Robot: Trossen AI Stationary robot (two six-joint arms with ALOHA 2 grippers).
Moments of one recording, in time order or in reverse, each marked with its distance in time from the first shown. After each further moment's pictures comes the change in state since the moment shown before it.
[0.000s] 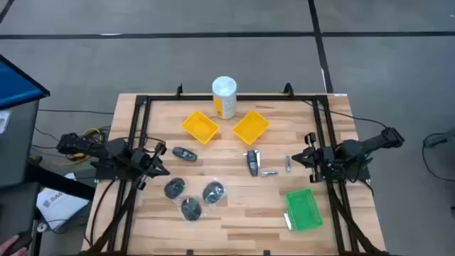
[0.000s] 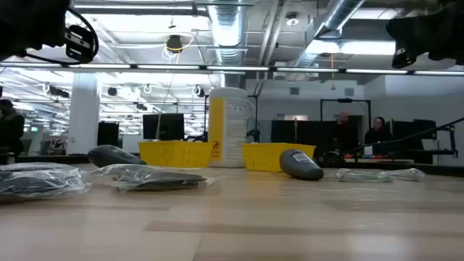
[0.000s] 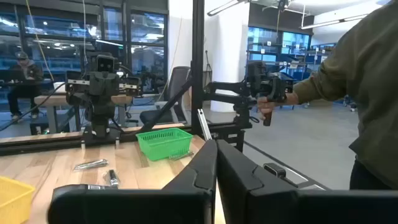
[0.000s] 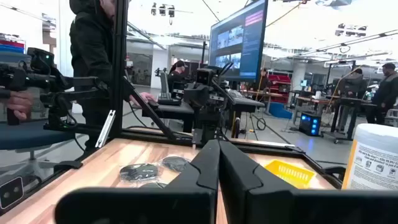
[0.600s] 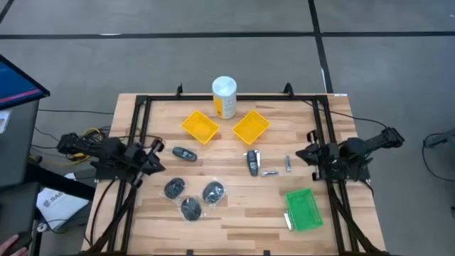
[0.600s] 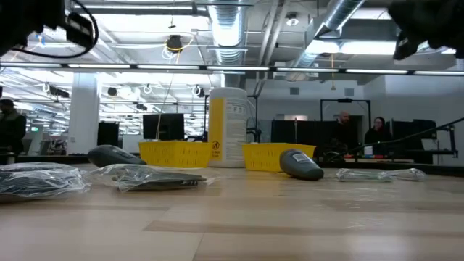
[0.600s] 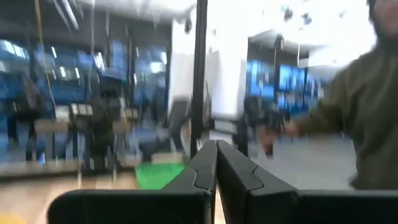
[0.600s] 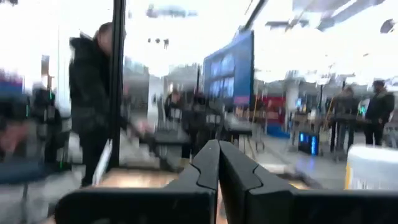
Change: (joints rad) left arm 0.000 0.001 0.000 0.215 -0.039 -0.053; right arm 0.000 0.000 0.008 0.159 0.015 0.003
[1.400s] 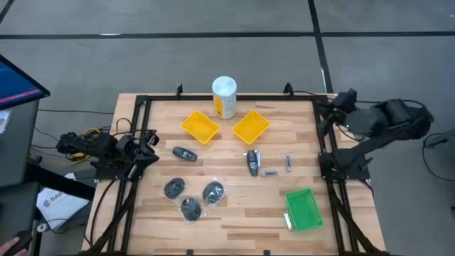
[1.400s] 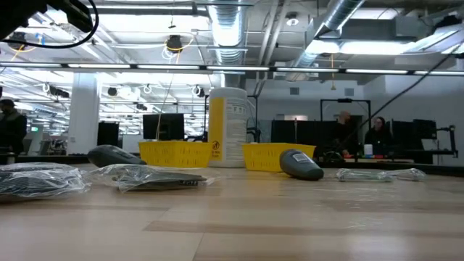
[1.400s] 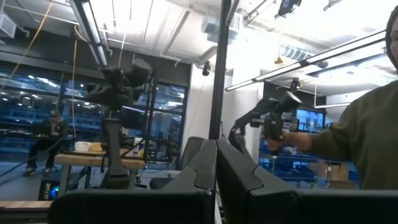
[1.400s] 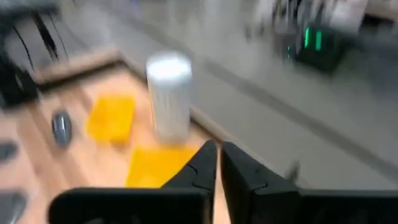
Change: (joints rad) left arm 0.000 0.015 0.072 0.045 -0.092 -0.038; right arm -0.107 0.864 1.388 -1.695 0.576 0.805
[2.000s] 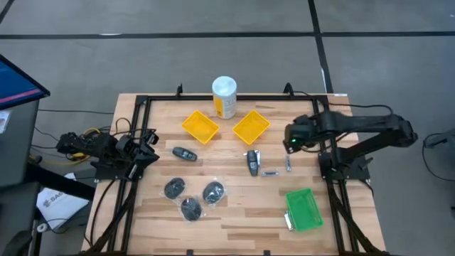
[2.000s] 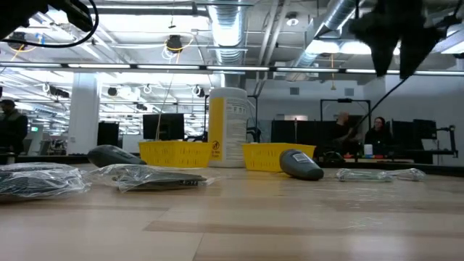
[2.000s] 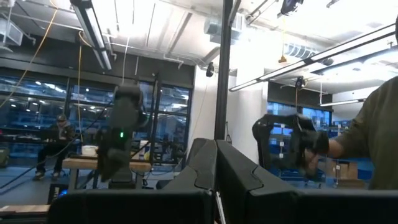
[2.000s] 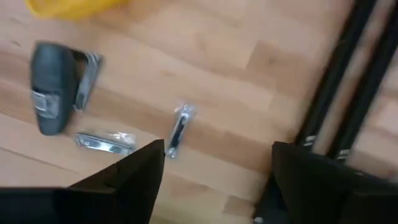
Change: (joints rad) left arm 0.000 0.000 0.000 0.002 -0.008 0.031; right arm -0.300 0.355 -0.273 -0.092 -0.680 0.517
